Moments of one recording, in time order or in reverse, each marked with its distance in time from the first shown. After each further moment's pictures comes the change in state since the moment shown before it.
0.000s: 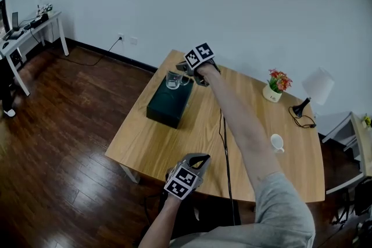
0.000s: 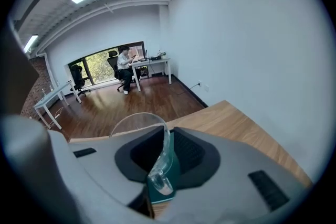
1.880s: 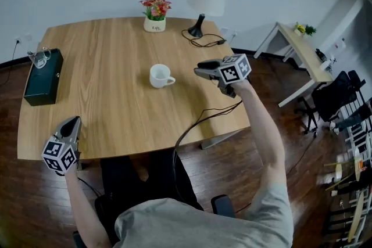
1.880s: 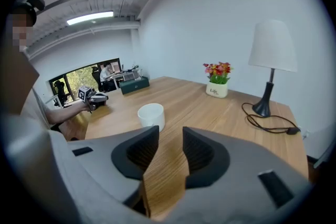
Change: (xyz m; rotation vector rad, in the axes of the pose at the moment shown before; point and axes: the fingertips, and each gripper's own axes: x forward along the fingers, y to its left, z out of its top) left arm -0.011 0.025 -0.008 -0.019 0.011 0.068; right arm -0.478 -0.047 -0.514 0.252 -0.167 -0.239
